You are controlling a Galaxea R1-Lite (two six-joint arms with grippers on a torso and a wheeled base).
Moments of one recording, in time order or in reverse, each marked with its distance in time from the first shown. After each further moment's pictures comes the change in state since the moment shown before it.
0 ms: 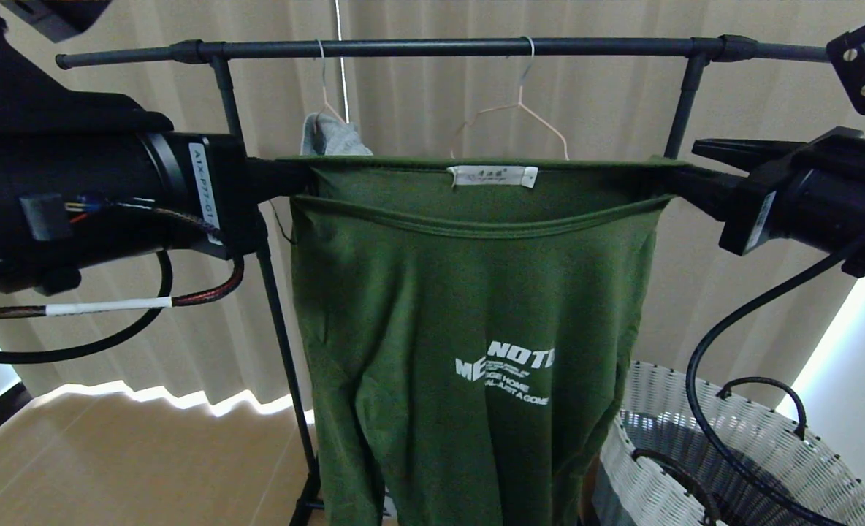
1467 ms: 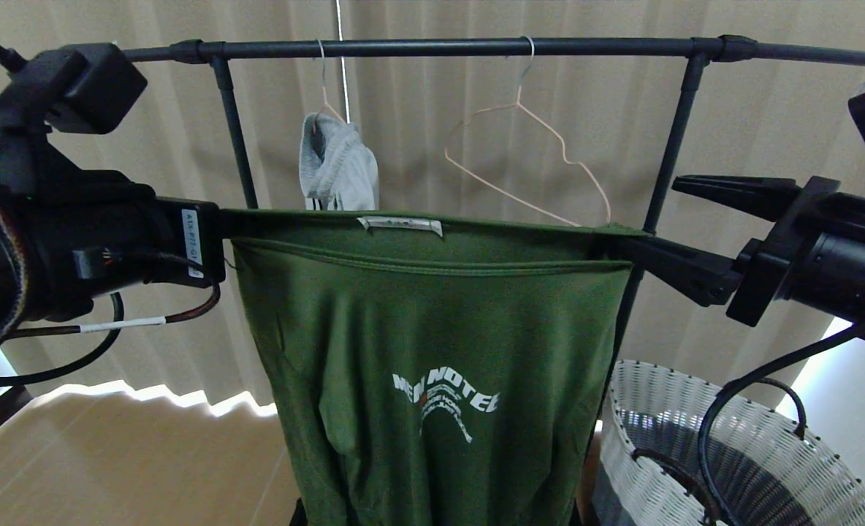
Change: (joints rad) left arm 0.199 0.006 0.119 -0.006 0.113 0.026; right arm 0.040 -0.061 0.144 -0.047 0.197 0.051
